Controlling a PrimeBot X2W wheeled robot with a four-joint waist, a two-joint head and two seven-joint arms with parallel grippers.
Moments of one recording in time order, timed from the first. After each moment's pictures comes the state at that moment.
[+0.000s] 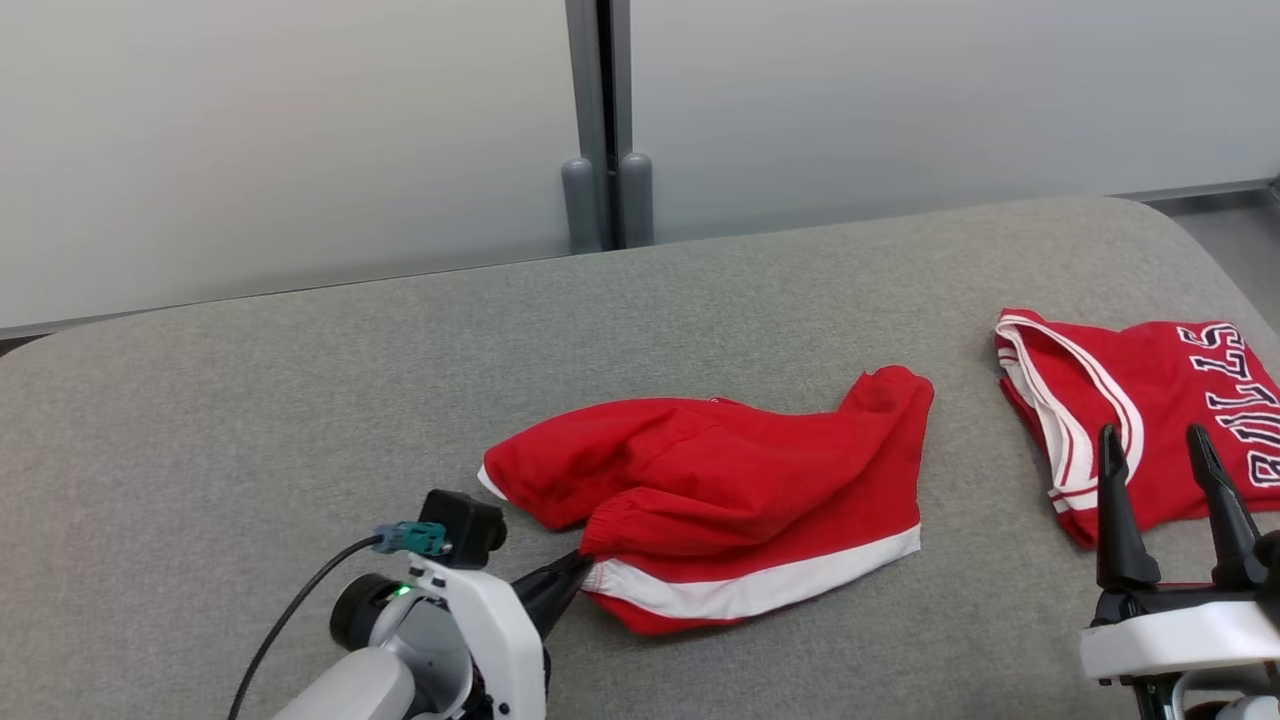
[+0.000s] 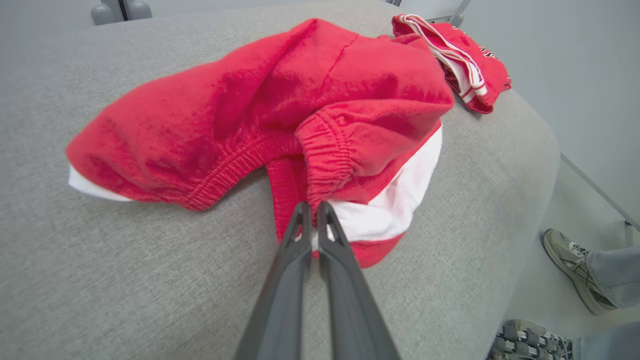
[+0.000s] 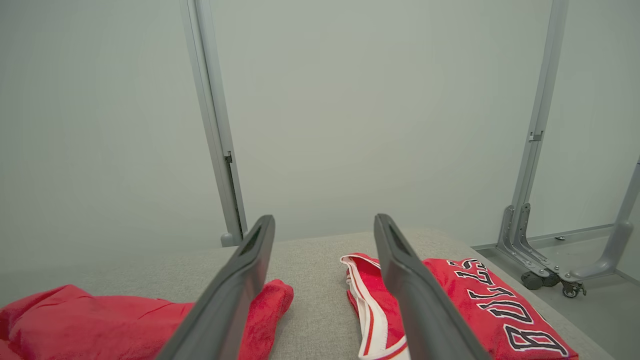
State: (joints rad) left arm -0.38 0.29 -0.82 0.38 -0.83 -0.11 0.17; right arm -0.03 -0.10 -0.05 0.08 0.21 0.13 -0.25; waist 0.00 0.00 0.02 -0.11
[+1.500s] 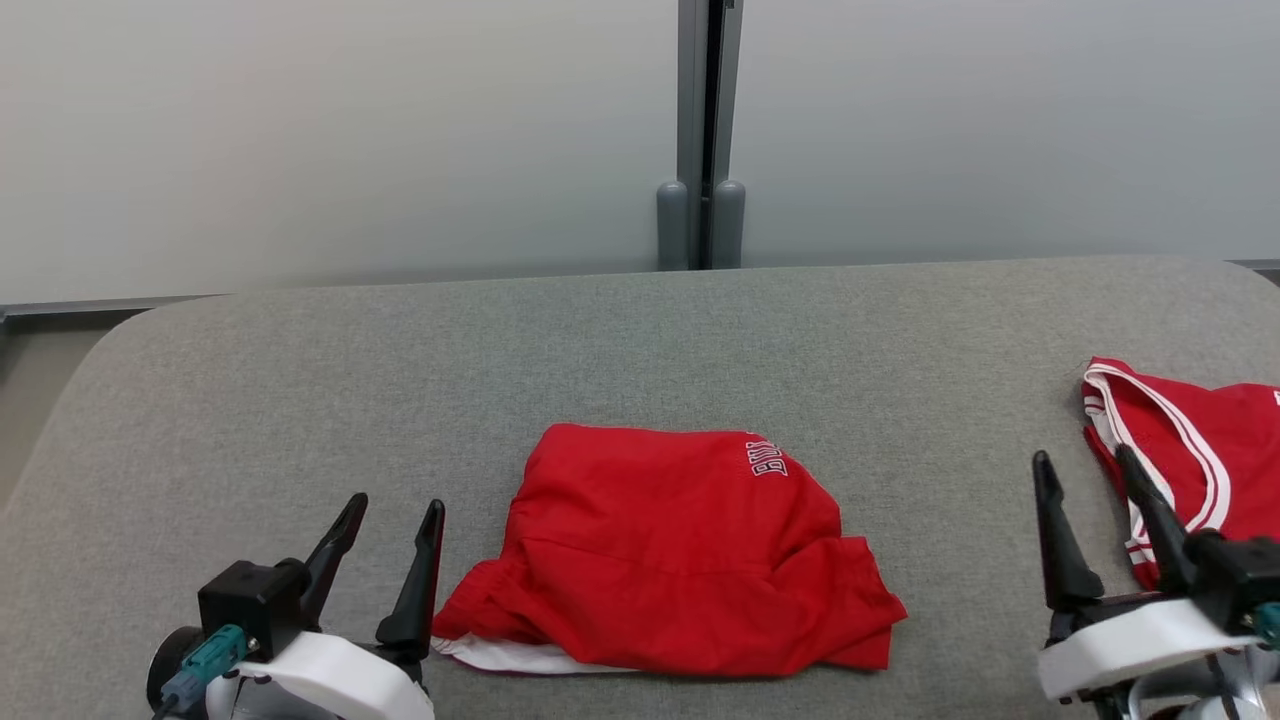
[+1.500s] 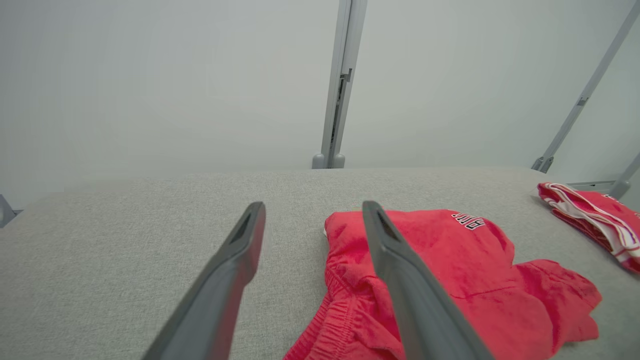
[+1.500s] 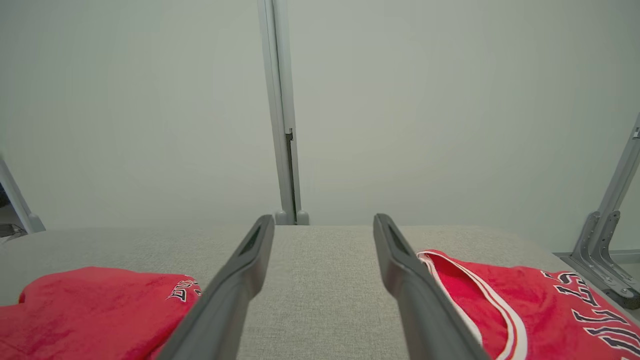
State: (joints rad) left arm -0.11 0.49 -0.61 0.01 -0.75 0.28 -0.18; right arm -0.02 -0.14 0.04 0.11 0.23 0.13 -0.19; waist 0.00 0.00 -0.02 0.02
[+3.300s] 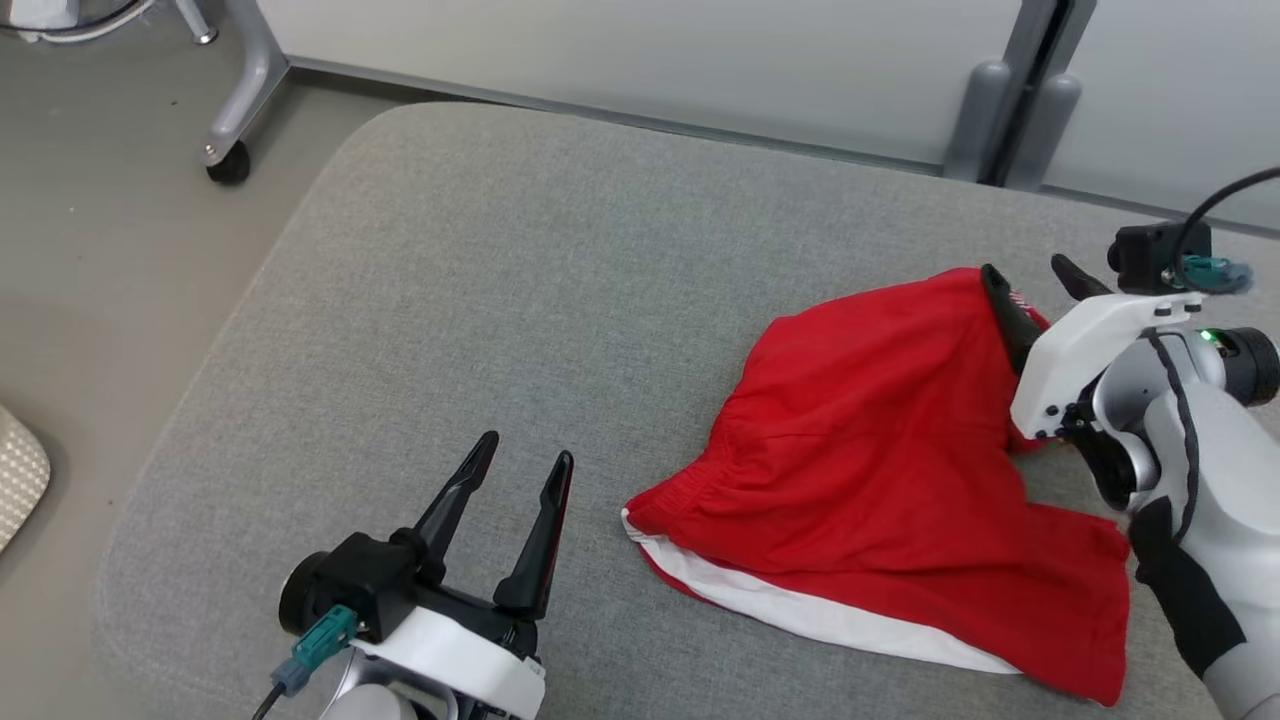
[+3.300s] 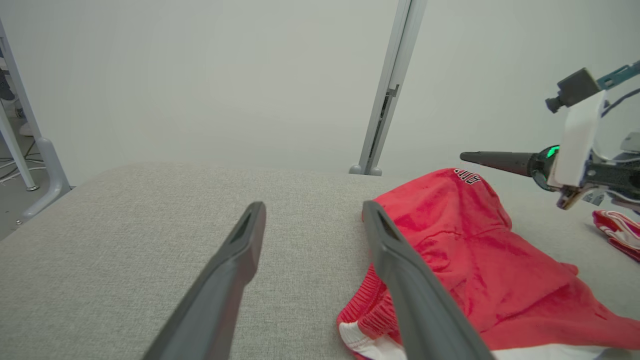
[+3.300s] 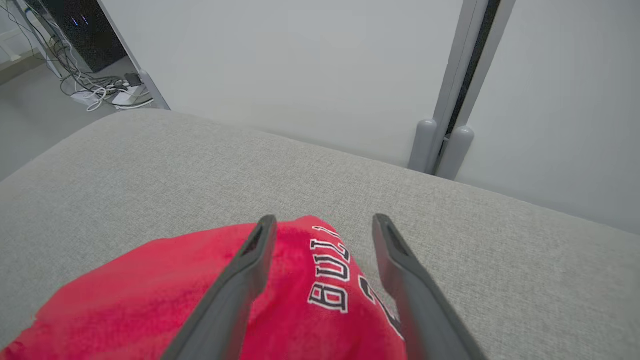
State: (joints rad) left arm -0.15 0.17 -0.46 0.13 -0.45 -0.03 -0.26; right arm -0.78 -0.25 0.36 0.87 0.46 0.13 0.06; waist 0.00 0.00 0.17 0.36
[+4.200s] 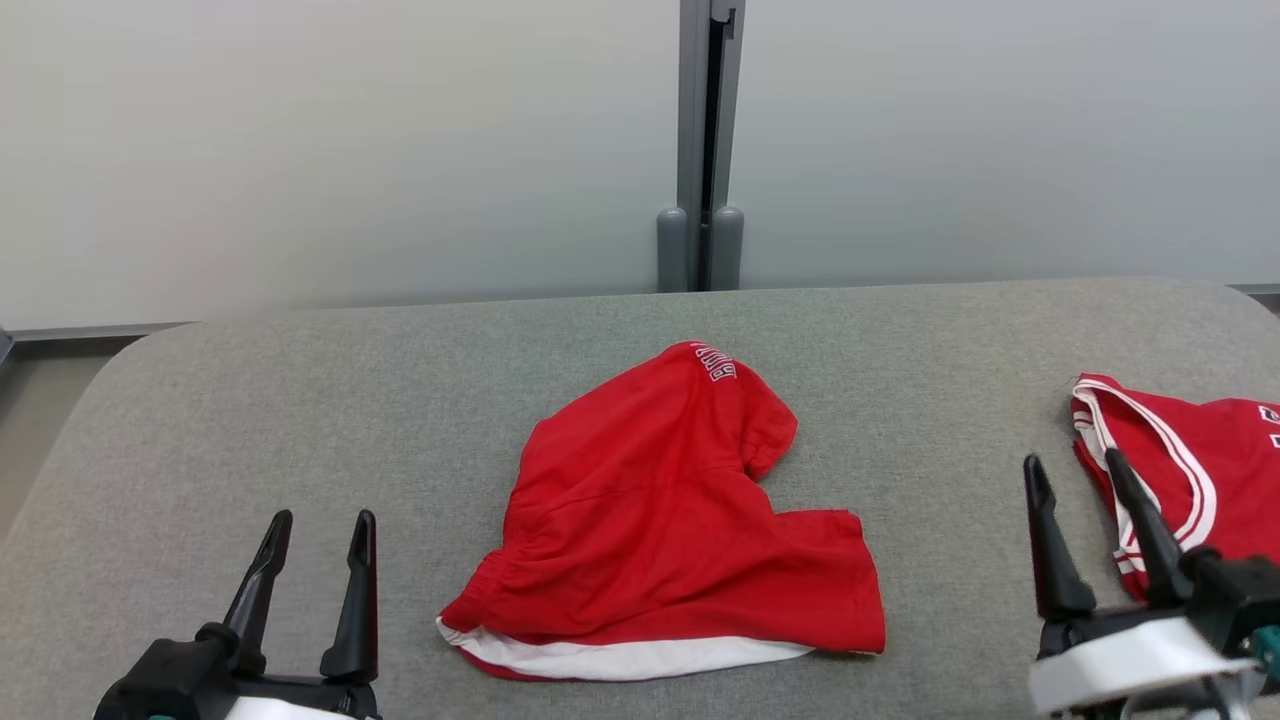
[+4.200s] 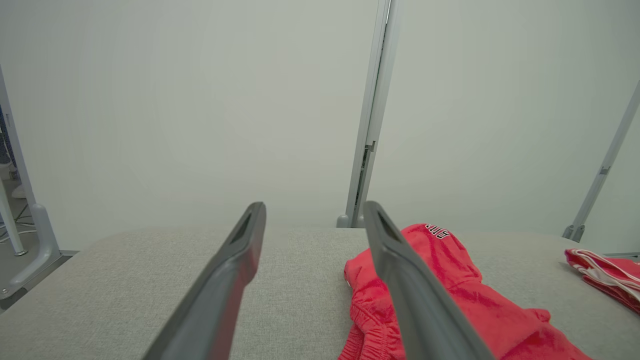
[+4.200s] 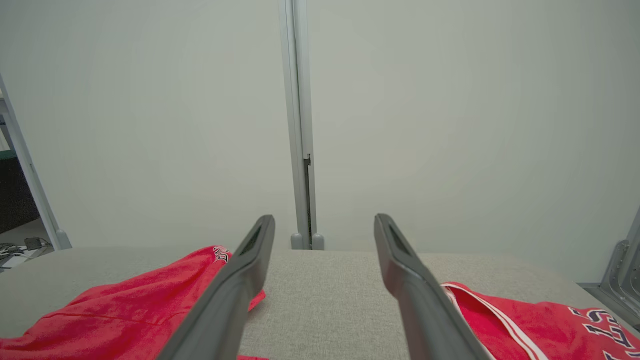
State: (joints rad) left arm 0.10 0.23 -0.18 0.01 -0.42 0.04 -0.26; right arm -0.05 -0.17 0.10 0.15 0.28 0.13 -0.26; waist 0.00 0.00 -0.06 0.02
